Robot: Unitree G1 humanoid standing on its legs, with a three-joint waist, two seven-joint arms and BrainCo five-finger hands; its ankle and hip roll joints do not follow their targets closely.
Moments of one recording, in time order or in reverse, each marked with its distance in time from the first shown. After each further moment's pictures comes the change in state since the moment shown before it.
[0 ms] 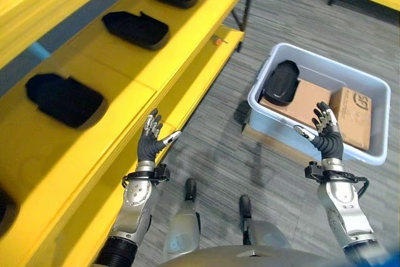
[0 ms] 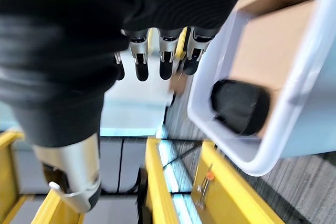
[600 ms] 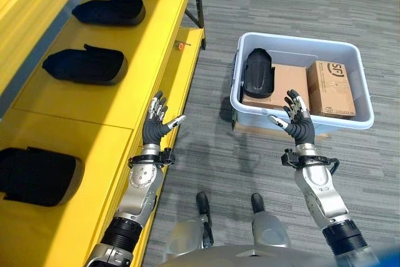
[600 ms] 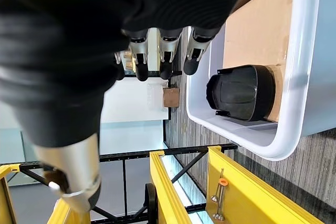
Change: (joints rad) left arm -0.124 0.015 -0.045 0.005 -0.020 -0.002 0.026; right arm -0.144 0.052 0.101 0.020 -0.007 0.054 0.020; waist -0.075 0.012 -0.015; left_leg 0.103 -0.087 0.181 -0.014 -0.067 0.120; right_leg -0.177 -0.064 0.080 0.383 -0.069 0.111
